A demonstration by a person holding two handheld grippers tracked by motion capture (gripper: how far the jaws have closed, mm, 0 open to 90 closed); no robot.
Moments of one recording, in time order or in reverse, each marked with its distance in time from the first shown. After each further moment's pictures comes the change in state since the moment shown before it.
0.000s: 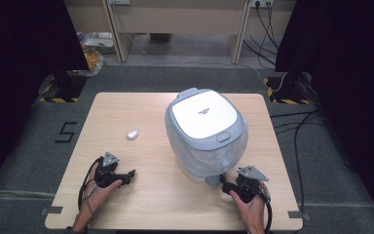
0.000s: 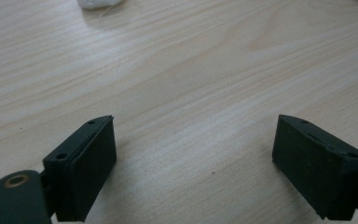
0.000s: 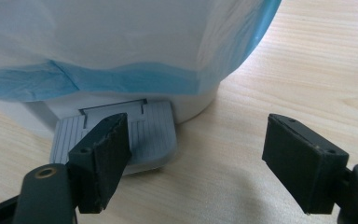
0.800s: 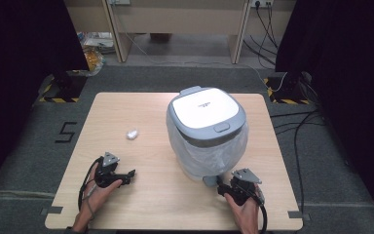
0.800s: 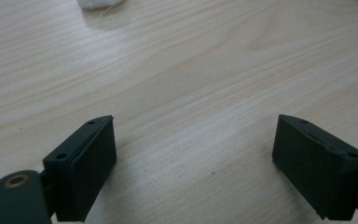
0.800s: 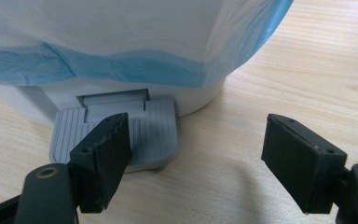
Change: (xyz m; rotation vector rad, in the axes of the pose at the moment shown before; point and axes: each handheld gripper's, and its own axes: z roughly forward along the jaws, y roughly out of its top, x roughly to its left) left arm 0.000 0.000 0.000 0.000 0.000 0.000; right arm 0.017 -0.004 0.003 0.025 -0.048 0.006
